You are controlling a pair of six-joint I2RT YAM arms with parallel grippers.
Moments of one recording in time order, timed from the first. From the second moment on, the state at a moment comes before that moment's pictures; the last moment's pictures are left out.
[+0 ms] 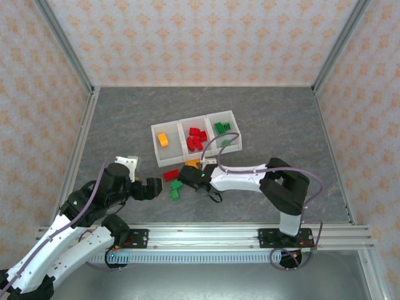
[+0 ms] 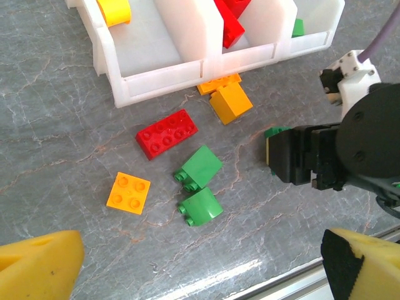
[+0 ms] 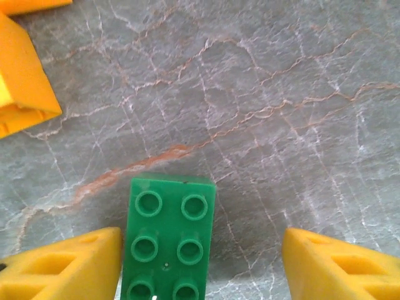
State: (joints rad) left arm -0.60 0.53 0.75 -0.99 -0.03 -0.57; right arm 1.09 1.78 1.11 -0.74 0.41 1.06
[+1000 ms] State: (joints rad) left arm -0.59 0.57 0.74 -0.98 -0.02 -0.57; right arm 1.02 1.85 1.13 -0.67 0.36 0.98
